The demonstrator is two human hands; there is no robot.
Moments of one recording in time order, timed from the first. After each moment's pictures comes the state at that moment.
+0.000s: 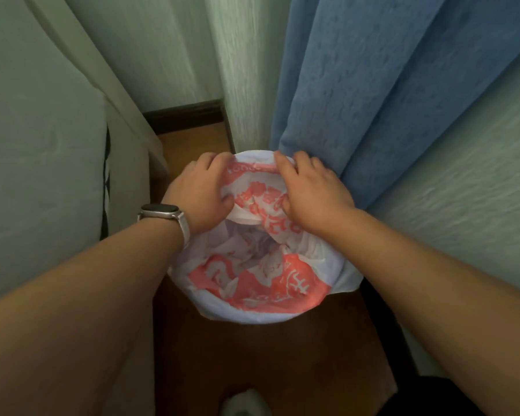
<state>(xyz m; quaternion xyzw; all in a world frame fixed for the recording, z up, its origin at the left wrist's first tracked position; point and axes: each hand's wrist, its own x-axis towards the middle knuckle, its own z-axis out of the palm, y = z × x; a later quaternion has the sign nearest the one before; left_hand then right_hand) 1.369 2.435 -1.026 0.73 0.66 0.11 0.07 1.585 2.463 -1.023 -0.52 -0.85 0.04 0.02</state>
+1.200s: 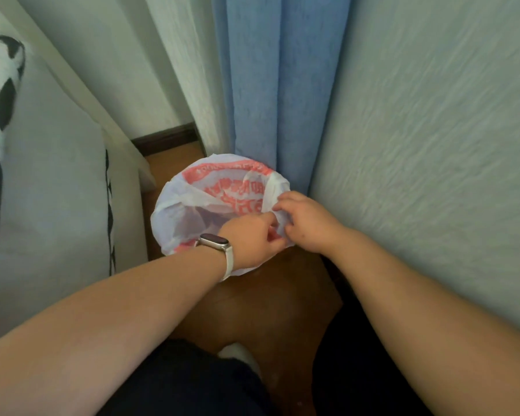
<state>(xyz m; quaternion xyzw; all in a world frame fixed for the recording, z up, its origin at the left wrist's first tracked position) 1.513 2.324 -0.988 0.81 0.55 0.05 0.17 1.677 2.351 -0.990 -0.52 -0.79 0.30 0.12</state>
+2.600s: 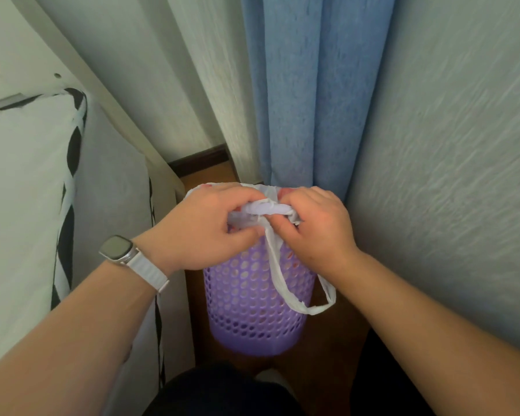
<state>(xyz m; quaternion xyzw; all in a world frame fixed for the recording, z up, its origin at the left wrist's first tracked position) 1.431 2.329 -0.832 0.86 0.46 0.15 0.19 1.621 2.338 -0.919 -0.48 -0.76 0.10 0.42</state>
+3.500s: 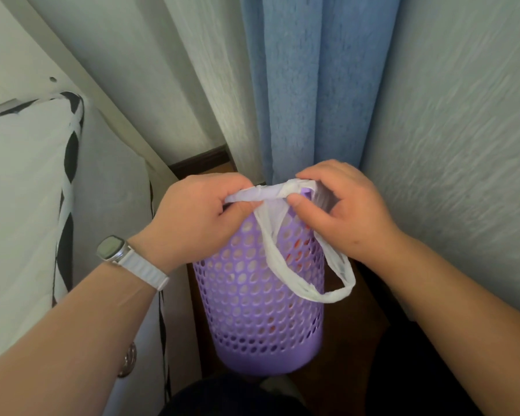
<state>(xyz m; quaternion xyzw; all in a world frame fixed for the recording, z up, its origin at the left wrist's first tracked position) 1.426 2.337 -0.830 0.84 0.50 0.21 0.08 1.648 2.351 -0.894 -0.43 -0.75 0.18 0.47</state>
